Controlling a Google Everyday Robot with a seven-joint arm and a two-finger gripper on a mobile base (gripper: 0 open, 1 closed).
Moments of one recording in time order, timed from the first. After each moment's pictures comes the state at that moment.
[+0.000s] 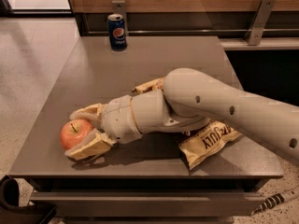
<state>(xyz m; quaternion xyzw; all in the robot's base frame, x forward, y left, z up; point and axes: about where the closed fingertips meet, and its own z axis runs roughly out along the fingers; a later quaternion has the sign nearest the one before) 0.409 0.157 0.852 -0.64 0.51 0.38 0.43</state>
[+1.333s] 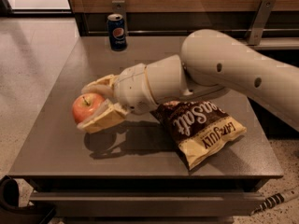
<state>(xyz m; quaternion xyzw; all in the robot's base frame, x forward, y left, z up) 0.438 0.125 0.905 -0.65 0.53 0.35 0.43</state>
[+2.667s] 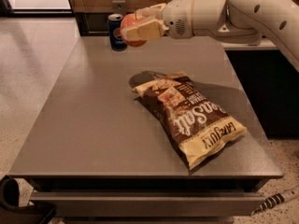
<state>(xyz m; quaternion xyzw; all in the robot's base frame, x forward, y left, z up) 0.650 0.018 0.998 -0.47 0.62 0.32 0.54</state>
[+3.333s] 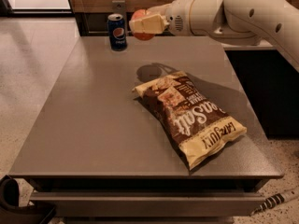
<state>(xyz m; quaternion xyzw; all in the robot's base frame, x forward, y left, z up) 0.697 -0.008 0.990 -0.37 0.69 0.27 0.56</state>
